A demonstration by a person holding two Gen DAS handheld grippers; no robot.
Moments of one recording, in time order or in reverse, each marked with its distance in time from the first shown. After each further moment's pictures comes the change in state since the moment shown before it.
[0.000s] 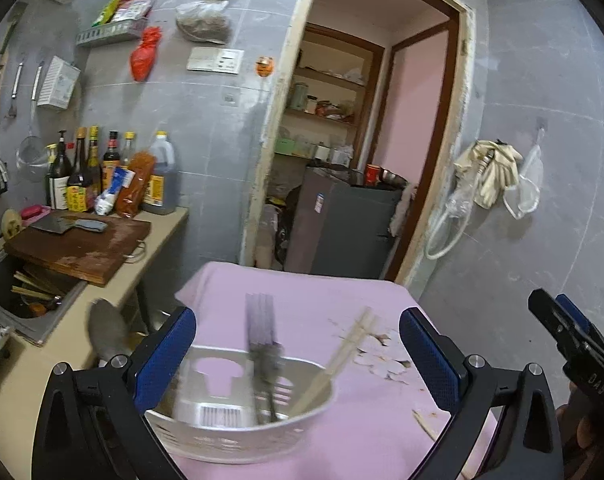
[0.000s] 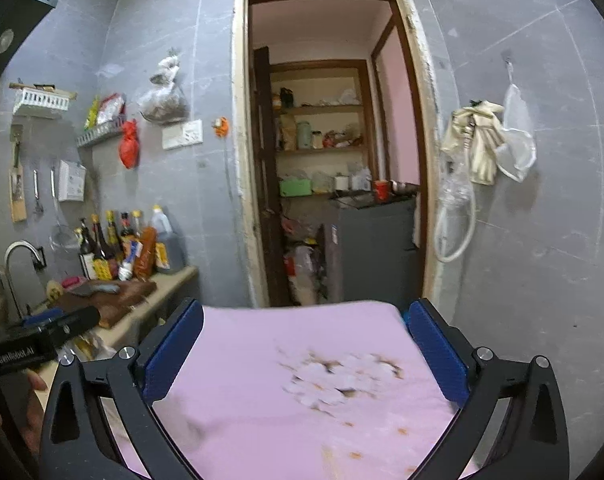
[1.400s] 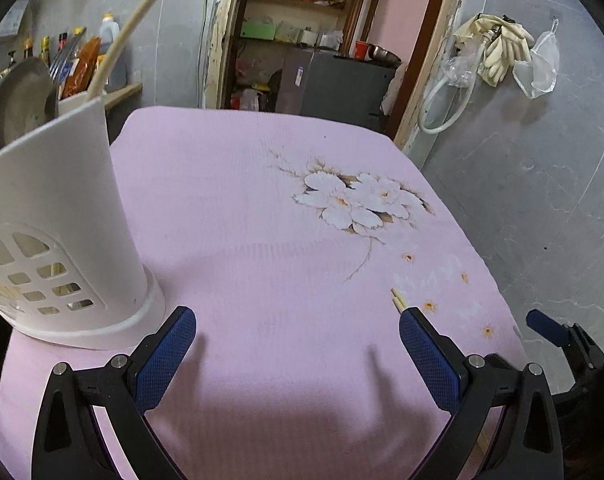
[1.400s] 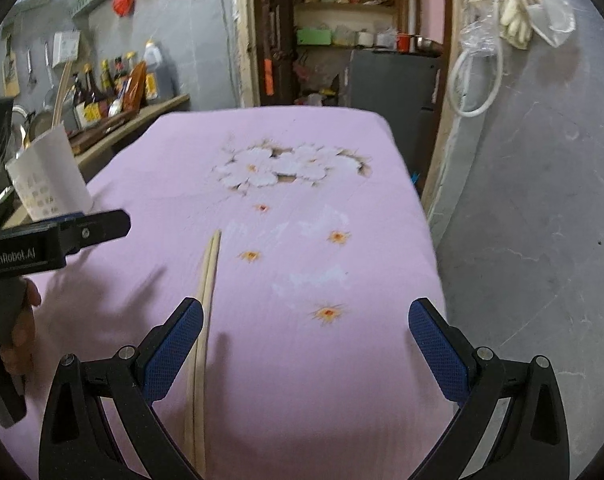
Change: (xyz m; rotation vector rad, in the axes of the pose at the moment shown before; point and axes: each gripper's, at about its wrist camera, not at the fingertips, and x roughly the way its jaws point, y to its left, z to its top) left arm 0.108 -0.087 -0.137 0.011 0.398 0.007; right arm 0.070 -0.098 -0.164 -0.129 0.535 0.095
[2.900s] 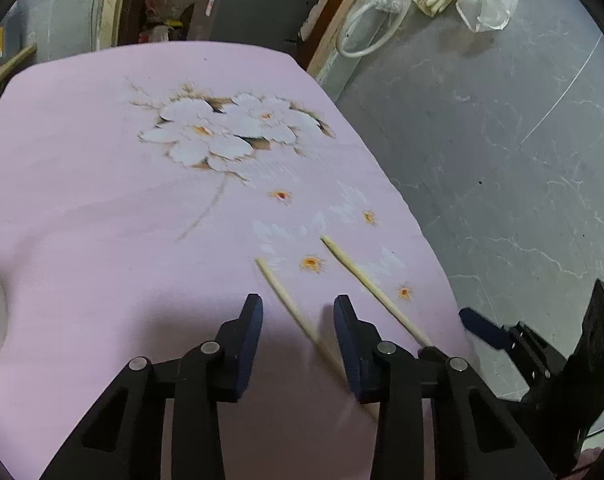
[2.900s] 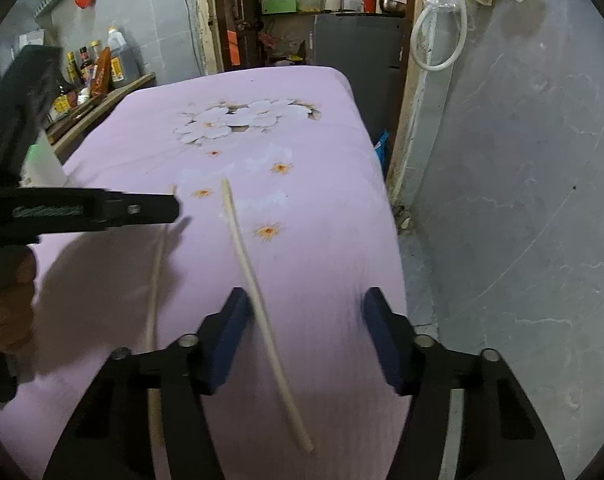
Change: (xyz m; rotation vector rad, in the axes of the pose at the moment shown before) left arm 0.050 -0.069 0.002 0.093 0.289 -0.291; right arm -0.012 -0.037 -0.032 0.096 0.130 -0.060
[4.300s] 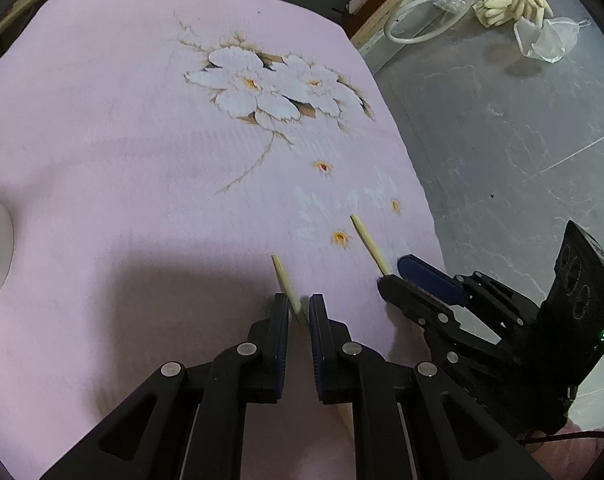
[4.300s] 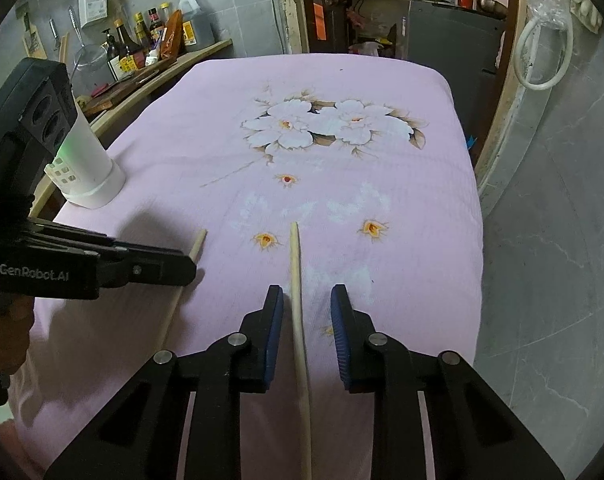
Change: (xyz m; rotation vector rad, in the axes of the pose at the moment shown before) left arm -0.007 0.026 0.001 -0.216 0.155 -0.028; right arm 0.042 0.028 0.060 -0.196 0.103 0.236
